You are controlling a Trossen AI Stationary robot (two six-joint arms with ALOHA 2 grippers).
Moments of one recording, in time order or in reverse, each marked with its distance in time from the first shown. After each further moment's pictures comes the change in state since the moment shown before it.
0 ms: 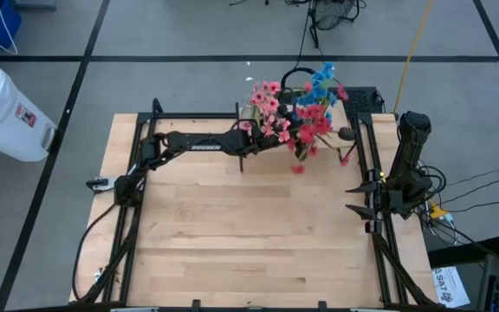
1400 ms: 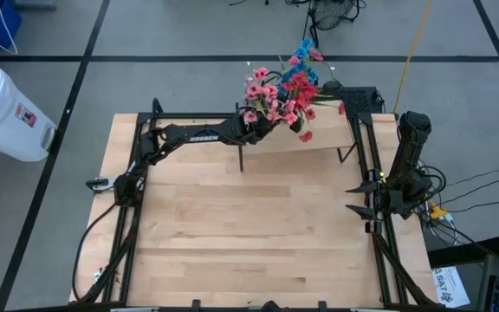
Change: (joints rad) left arm 0.079 0.000 0.002 -0.102 -0.367 -0.202; right arm 0.000 0.000 0.000 0.000 -0.001 0.000
